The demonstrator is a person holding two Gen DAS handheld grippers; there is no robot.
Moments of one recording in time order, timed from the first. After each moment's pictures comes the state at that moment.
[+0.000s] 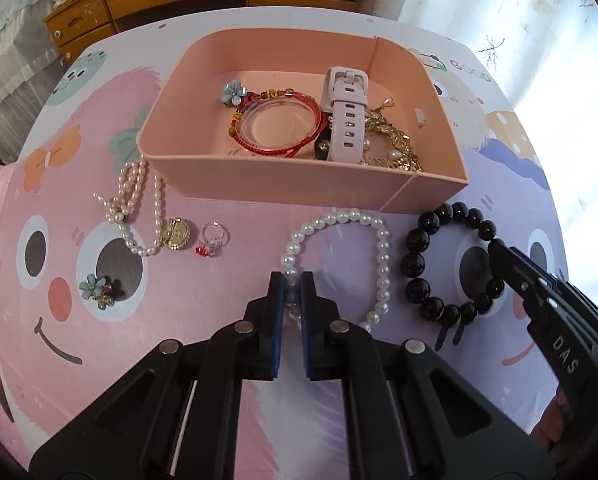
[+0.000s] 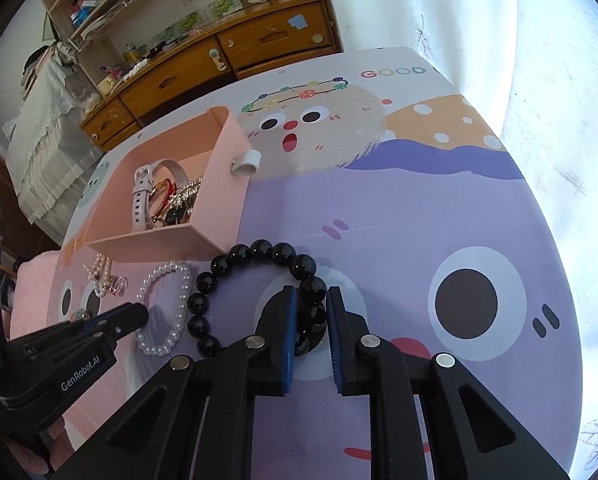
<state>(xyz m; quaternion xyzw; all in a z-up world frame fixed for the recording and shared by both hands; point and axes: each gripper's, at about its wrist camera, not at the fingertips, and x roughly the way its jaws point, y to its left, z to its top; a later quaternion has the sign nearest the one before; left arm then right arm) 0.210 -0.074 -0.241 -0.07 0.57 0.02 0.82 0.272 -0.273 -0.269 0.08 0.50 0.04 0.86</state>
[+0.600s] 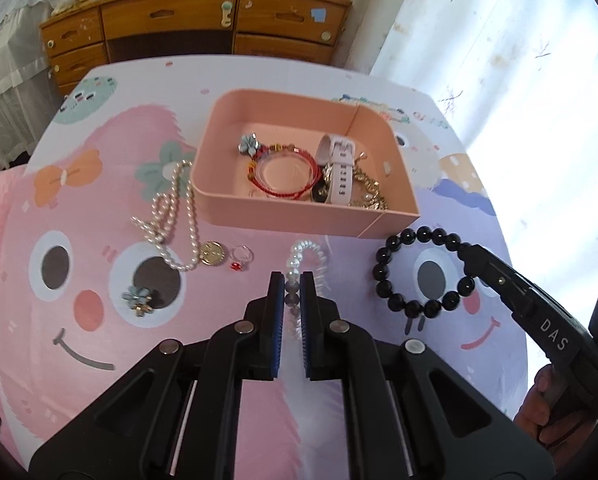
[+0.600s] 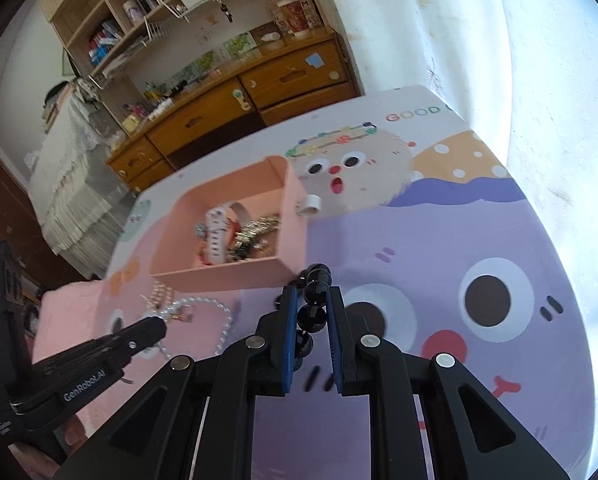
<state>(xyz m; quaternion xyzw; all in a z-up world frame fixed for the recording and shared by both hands) 0.177 -0.025 -0.186 -0.11 0.50 -0.04 0.86 0.238 -0.248 -0.213 0.14 0.43 0.07 0.89</state>
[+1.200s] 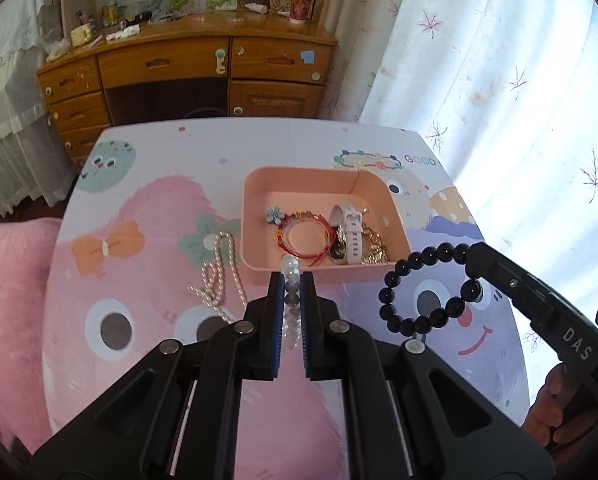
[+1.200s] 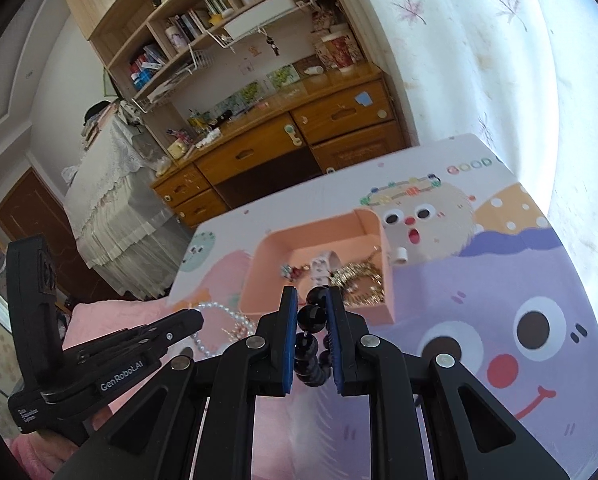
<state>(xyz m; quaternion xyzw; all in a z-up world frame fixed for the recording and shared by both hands) 0.181 0.017 -0.116 -0.07 0.45 -0.05 0.89 0.224 -0.191 -0.133 0.15 0.37 0.14 0.91</state>
